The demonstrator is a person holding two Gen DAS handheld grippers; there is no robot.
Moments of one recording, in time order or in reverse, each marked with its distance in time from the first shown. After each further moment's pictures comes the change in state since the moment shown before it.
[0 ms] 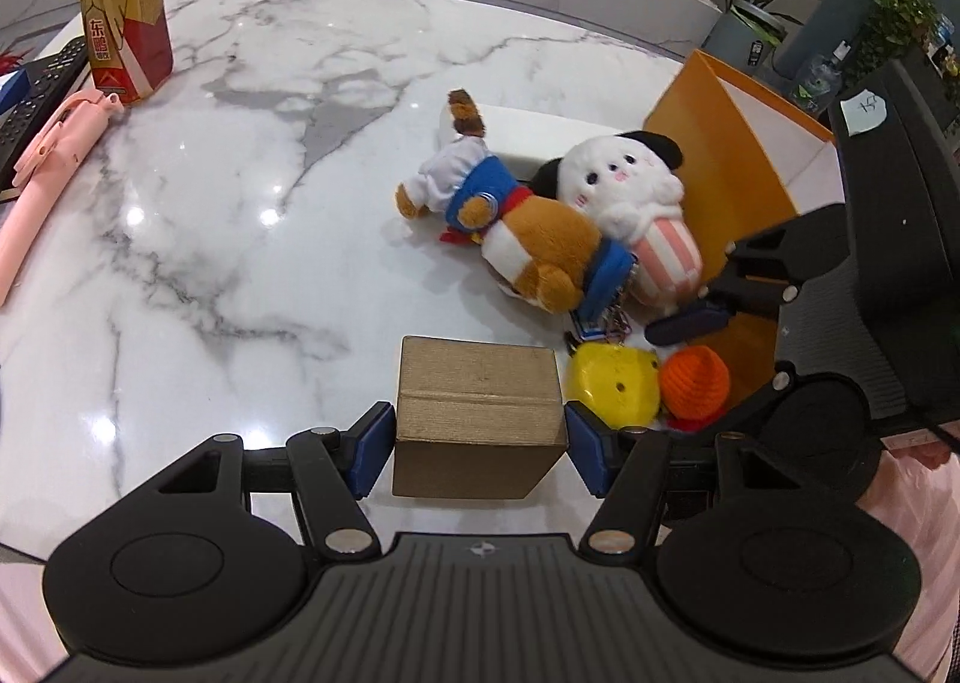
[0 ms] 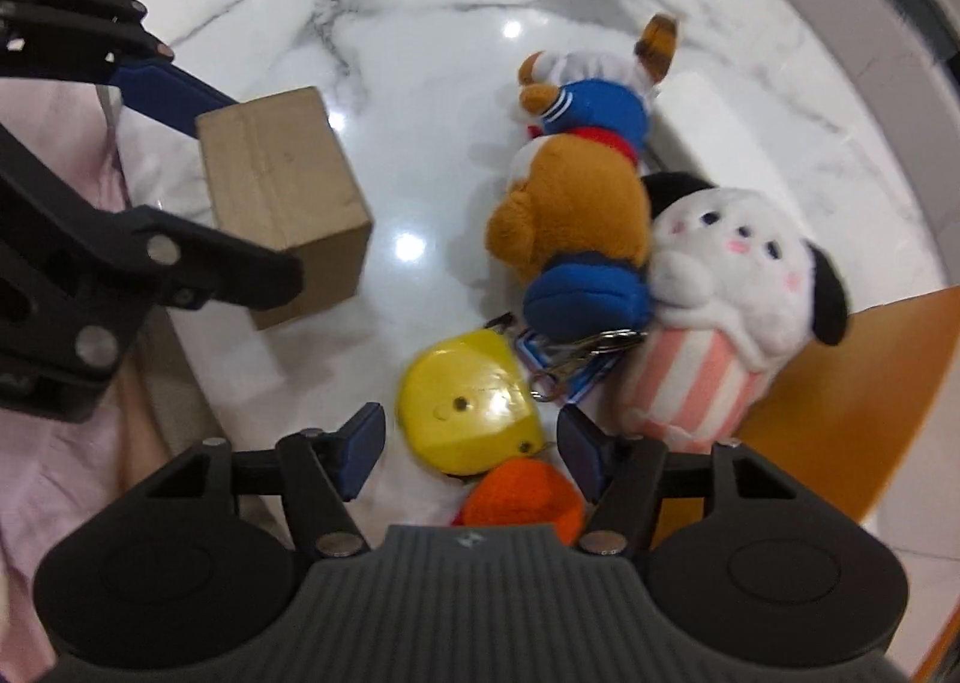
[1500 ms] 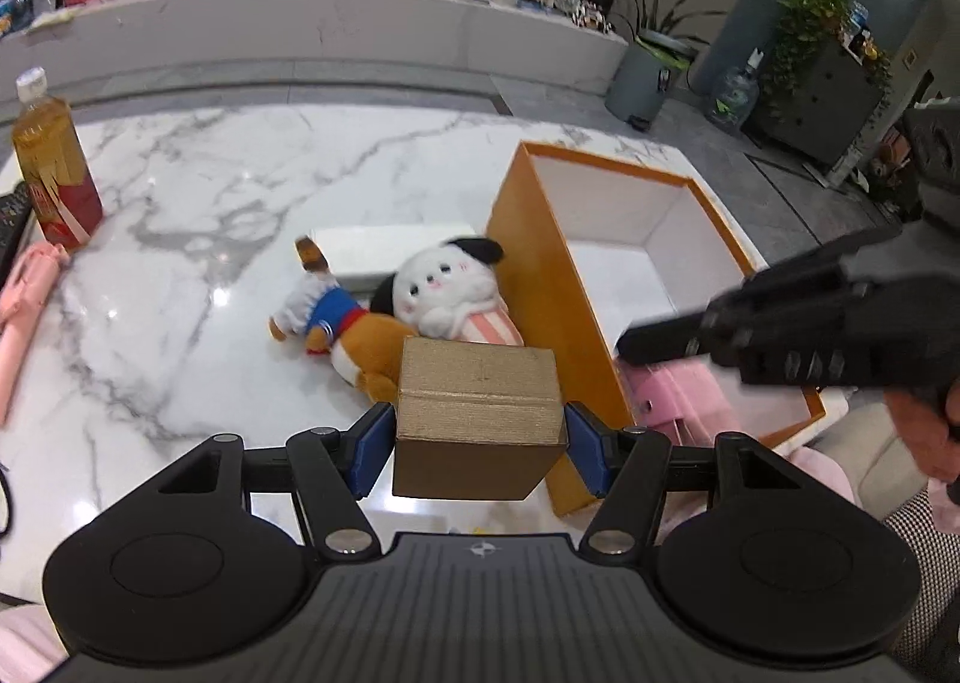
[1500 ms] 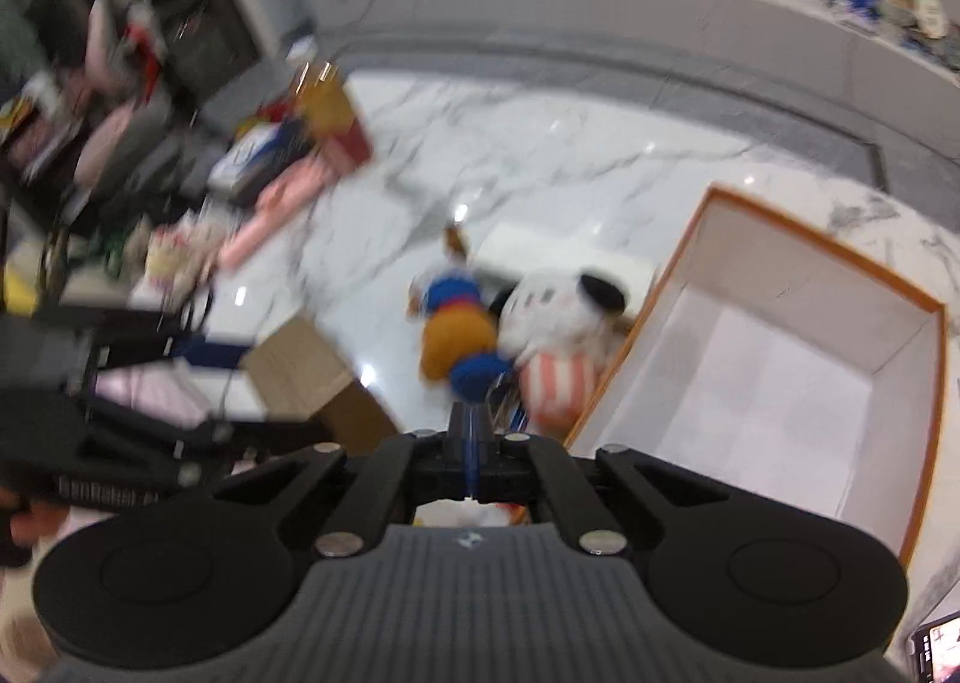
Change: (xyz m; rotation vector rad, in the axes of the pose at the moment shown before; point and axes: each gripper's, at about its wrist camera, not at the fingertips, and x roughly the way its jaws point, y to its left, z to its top) left arm -0.068 -0.080 0.023 0.131 -0.097 -0.087; right arm -0.157 -0.061 -0.094 0.527 -0.406 0.148
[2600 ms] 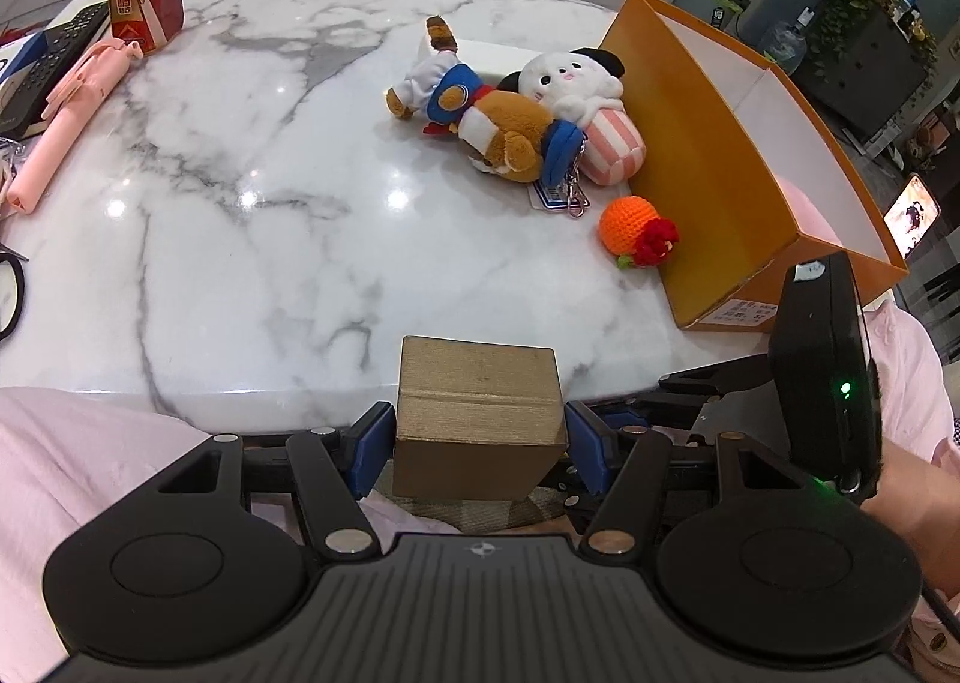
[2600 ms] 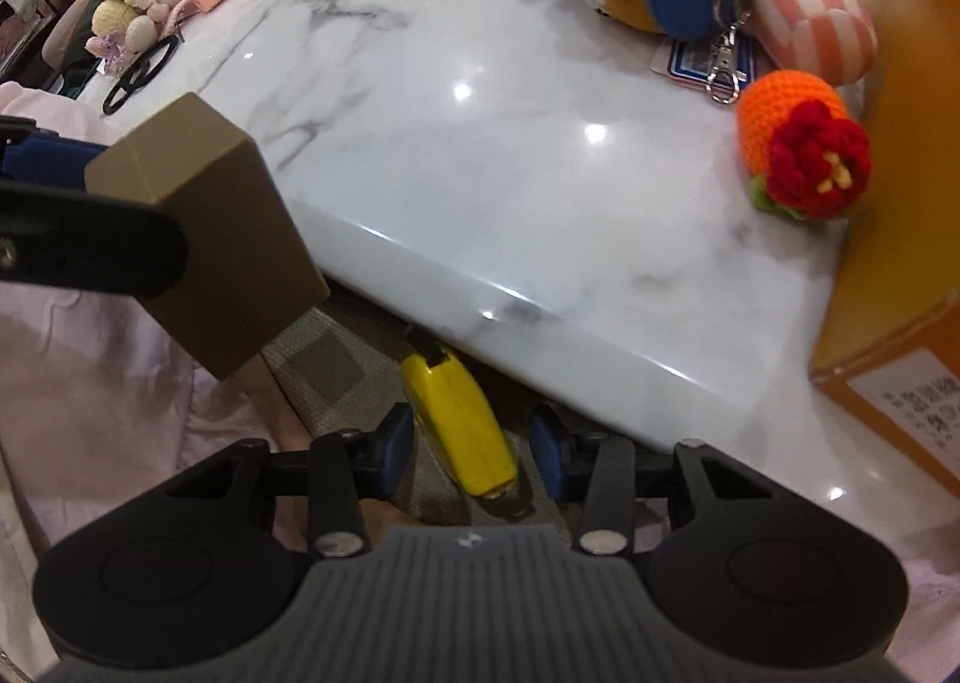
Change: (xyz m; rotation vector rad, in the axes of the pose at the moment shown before) left arm 0.009 0.069 -0.106 -0.075 0.129 0.037; right arm 0.175 0.069 -0.131 0.022 0.203 -0.019
